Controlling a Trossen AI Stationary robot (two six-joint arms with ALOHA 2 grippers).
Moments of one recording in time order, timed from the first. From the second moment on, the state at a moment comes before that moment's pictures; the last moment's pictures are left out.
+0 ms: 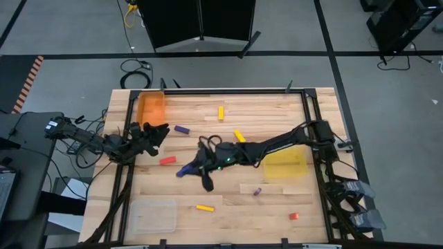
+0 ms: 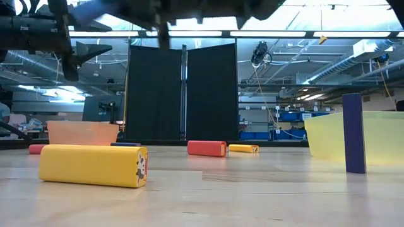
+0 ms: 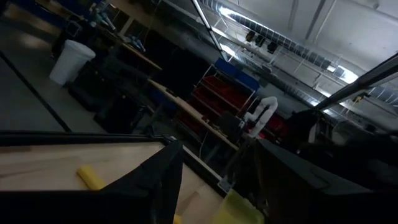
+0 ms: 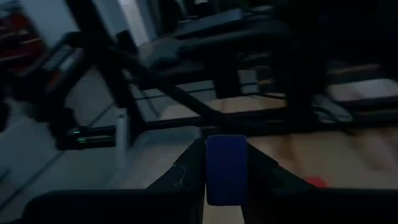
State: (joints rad) left arm -0.32 0.39 0.01 0.71 -0.83 -0.42; right arm 0.16 2.07 1.45 0.46 -0.10 0.24
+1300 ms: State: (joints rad) left arm -0.32 0.39 0.01 0.71 -0.74 -0.53; right arm 0.30 2.58 2.06 0.29 -0.03 0.35
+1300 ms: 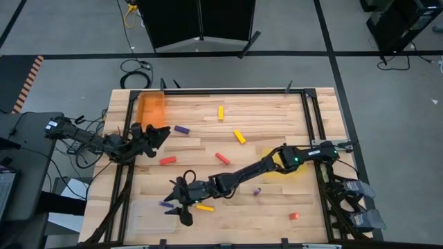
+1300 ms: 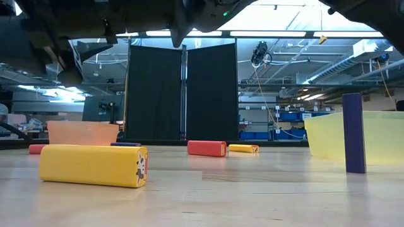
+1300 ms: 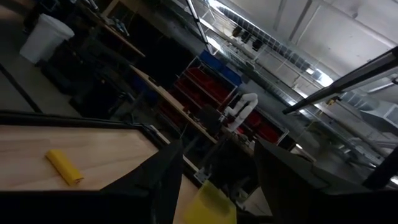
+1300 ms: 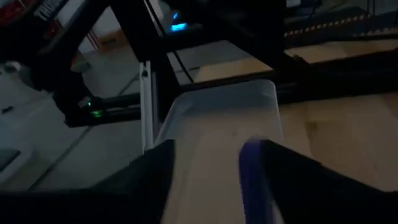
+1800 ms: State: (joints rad) left arm -0.32 0.39 0.01 0.66 -0.69 -0.52; right arm 0.27 2.16 1.47 0.68 0.17 0.16
